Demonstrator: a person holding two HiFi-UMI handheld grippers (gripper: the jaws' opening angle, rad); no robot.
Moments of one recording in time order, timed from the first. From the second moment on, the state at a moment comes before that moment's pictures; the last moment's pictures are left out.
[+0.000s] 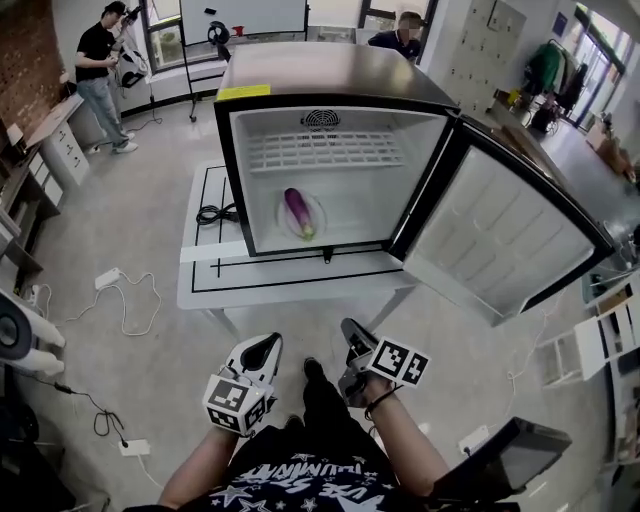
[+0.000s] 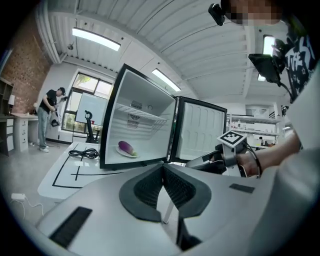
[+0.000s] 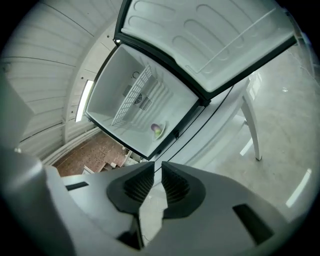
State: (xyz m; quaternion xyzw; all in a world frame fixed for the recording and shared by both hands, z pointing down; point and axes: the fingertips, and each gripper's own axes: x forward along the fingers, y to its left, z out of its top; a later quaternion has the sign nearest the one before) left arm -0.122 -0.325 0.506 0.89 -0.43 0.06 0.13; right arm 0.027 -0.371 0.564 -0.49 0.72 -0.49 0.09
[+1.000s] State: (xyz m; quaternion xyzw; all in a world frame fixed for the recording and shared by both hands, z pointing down) left arm -0.084 -0.245 0.501 0.89 -0.43 0.05 0.13; right arm 0.040 -0.251 0.533 -0.44 0.77 -0.46 0.08
